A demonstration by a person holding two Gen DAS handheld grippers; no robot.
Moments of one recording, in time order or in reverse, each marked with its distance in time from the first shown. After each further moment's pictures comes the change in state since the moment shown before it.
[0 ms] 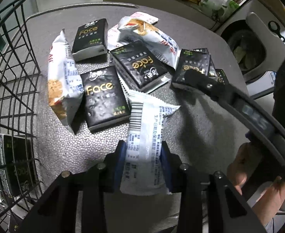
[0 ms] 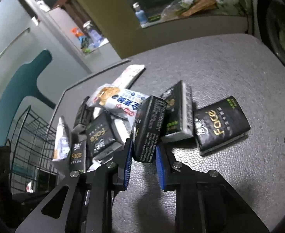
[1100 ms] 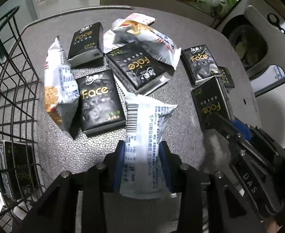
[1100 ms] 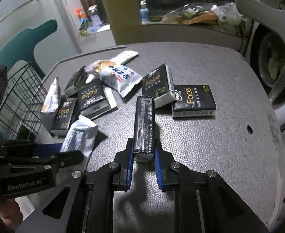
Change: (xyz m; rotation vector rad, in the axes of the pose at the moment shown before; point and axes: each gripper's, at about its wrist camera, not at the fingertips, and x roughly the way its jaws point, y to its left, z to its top) left arm 0.020 -0.035 0.022 0.032 -0.015 0.054; right arm -0.046 0.011 -0.045 -0.182 0.018 -0.188
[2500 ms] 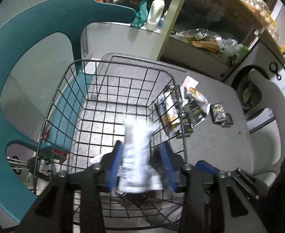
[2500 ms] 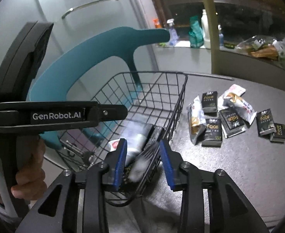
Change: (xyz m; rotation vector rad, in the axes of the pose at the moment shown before) left arm -0.201 0.144 -0.067 -0.163 -0.277 0.054; right arm -0.102 0.209 -0.012 -0.198 -0.106 0.375
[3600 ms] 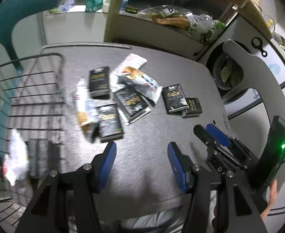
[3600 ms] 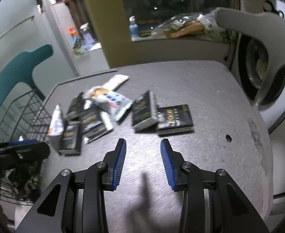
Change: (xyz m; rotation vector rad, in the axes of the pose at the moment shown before) left arm 0.100 -0.149 -0.001 0.106 0.135 -0.134; right arm -0.021 -0.251 -0.018 0.274 -0.009 -0.394
